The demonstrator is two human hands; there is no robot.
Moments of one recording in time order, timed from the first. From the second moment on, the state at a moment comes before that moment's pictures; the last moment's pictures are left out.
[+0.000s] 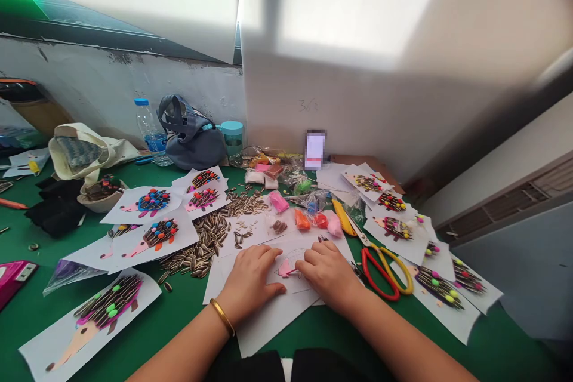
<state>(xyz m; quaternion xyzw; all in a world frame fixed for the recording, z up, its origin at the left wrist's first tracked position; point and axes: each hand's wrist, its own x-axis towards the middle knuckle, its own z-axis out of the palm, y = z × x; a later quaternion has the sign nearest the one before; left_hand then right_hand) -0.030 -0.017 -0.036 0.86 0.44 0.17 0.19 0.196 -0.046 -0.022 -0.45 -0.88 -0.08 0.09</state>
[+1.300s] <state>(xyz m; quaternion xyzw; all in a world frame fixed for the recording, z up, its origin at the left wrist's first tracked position) -0.025 -0.012 -0.034 0.81 0.48 0.24 0.23 0.207 -0.045 -0.037 -0.51 -0.83 0.07 0.22</state>
